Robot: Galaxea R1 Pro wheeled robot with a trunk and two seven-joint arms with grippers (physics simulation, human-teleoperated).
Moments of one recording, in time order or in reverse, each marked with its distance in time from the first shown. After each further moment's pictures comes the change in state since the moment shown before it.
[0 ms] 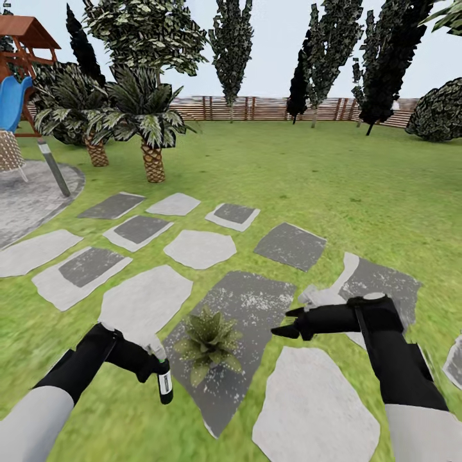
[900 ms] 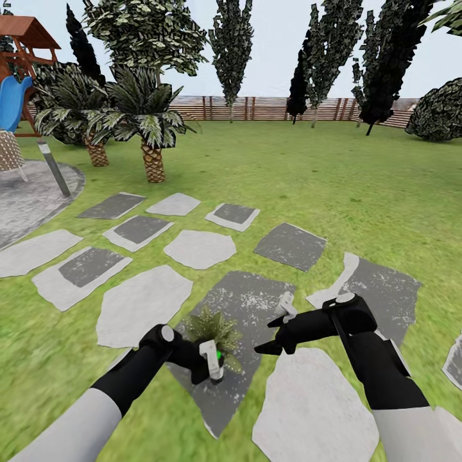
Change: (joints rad) left arm 0.012 -0.177 -0.345 -0.141 0.001 -0.233 0.215; right arm 0.000 0.003 0.196 0.002 0.010 -0.009 -0.003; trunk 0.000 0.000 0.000
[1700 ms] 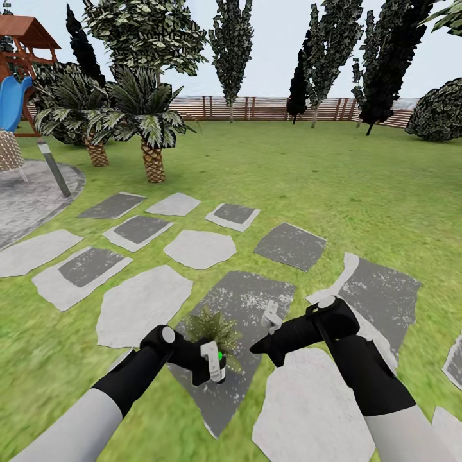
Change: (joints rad) left arm 0.001 -0.003 -0.007 0.008 0.001 -0.038 0.000; right arm 0.000 0.005 0.138 0.000 0.006 0.000 0.003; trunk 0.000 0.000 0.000
